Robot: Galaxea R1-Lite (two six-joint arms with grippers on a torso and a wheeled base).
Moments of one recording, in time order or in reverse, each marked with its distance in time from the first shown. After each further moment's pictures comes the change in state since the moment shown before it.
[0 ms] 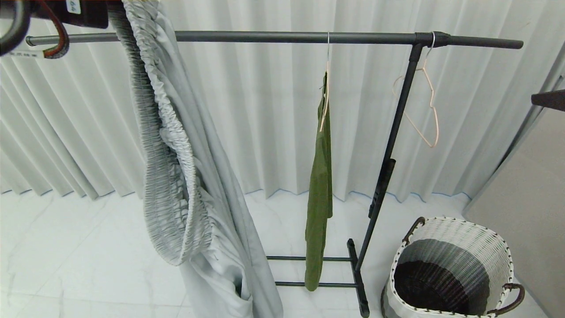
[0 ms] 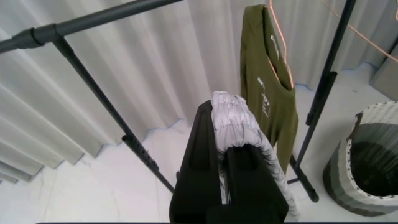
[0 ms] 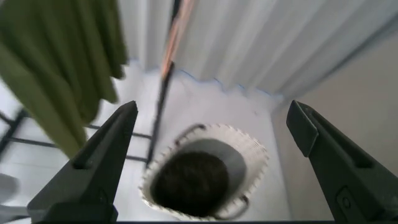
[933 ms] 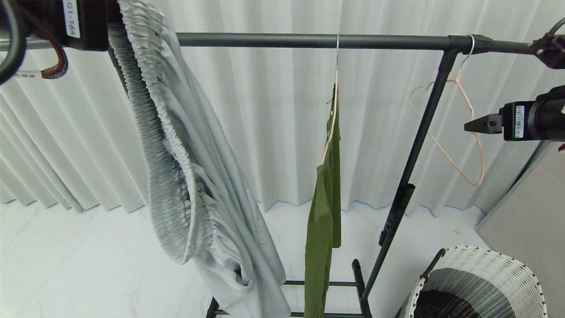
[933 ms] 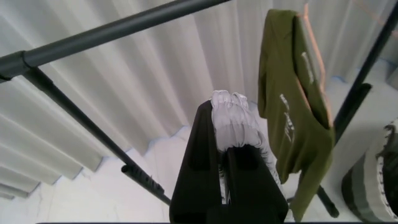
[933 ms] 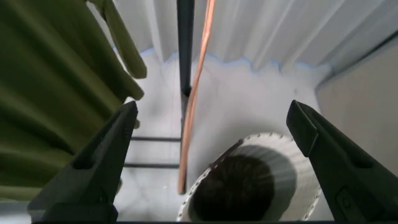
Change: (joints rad) left arm -0.016 -0.026 0.067 -0.001 0.001 0.011; right arm -0.023 0.232 0.033 -0.063 0.002 0.243
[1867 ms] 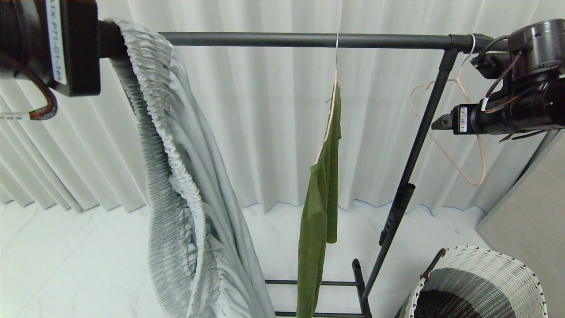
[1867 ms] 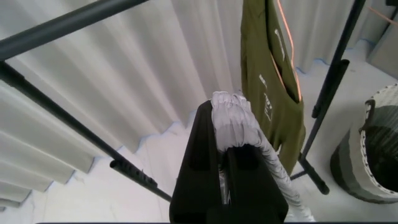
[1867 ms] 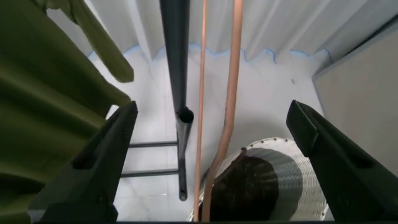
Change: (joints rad) left arm -0.091 -0.063 0.116 0.001 0.003 0.000; right arm -0.026 0.263 -0.198 -0.024 -0.036 0.029
